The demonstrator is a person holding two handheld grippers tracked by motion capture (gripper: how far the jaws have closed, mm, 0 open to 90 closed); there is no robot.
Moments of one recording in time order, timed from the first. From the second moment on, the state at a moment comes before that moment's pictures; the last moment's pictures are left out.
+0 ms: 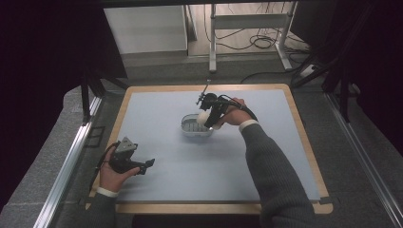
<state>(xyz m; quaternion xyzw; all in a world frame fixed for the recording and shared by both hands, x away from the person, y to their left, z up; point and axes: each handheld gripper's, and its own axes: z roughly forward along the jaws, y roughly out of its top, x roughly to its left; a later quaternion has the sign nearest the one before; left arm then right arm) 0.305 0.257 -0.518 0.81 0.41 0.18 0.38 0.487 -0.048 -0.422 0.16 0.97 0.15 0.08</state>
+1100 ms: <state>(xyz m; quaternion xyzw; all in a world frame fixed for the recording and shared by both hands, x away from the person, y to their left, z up) 0.306 0.255 -0.520 0.81 0.41 0.18 0.37 0.502 -0.012 -0.454 0.09 0.98 0.13 0.08</state>
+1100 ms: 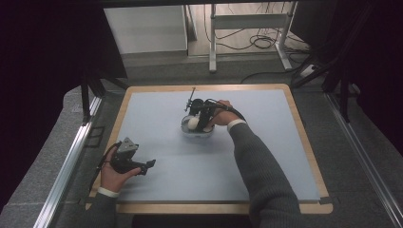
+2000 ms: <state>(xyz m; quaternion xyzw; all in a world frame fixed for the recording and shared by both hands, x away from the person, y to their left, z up) 0.305 0.254 -0.520 0.81 0.41 0.18 0.37 0.470 -0.083 -0.426 0.19 0.95 0.24 0.10</state>
